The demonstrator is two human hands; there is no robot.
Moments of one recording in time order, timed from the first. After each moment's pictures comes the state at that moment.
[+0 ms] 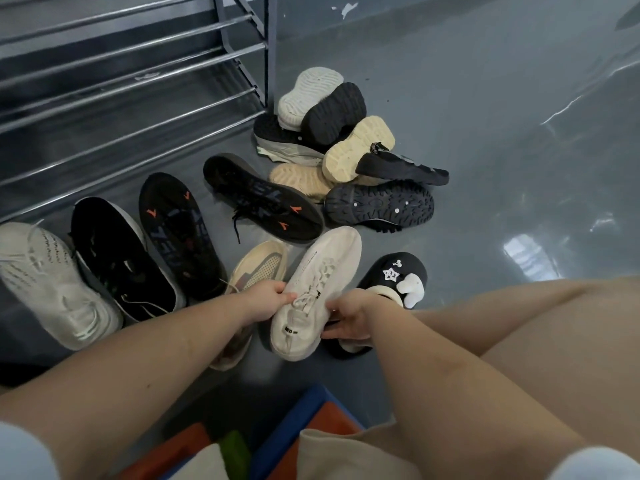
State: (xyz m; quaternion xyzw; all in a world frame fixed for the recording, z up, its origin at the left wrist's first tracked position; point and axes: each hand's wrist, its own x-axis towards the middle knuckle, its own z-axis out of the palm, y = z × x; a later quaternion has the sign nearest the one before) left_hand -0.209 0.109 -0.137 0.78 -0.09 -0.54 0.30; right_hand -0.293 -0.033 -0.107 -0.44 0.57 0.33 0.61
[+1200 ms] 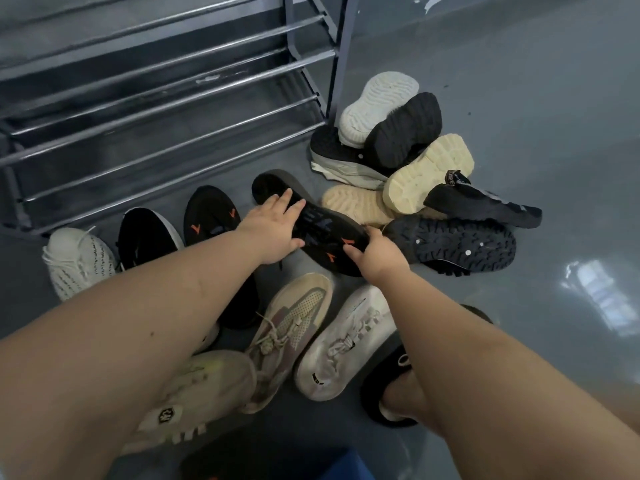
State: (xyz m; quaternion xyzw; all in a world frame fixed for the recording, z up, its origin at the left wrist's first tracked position) left_hand -0.048 0.099 -0.126 0.90 -0.29 -0.32 -0.01; right_hand -0.143 -0.069 -0.141 -0.85 0.32 0.27 0.31
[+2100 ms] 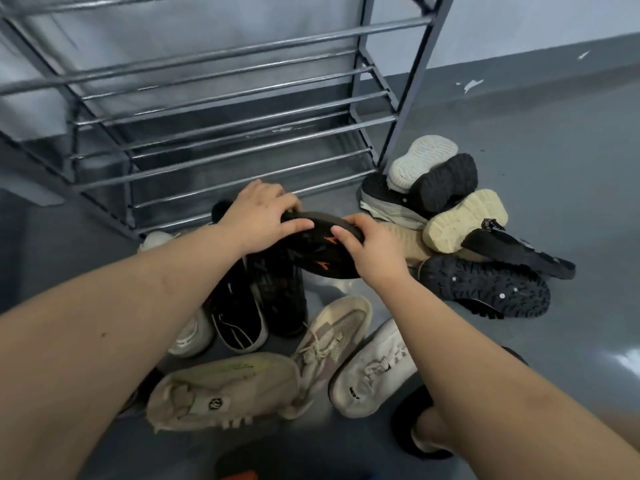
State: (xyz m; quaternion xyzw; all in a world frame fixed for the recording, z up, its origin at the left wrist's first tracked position) left_hand -0.034 0.201 -0.042 0.95 -0.30 -0.09 0.09; right_hand -0.122 0.018 -0.055 -0.90 0.12 0.04 0.42
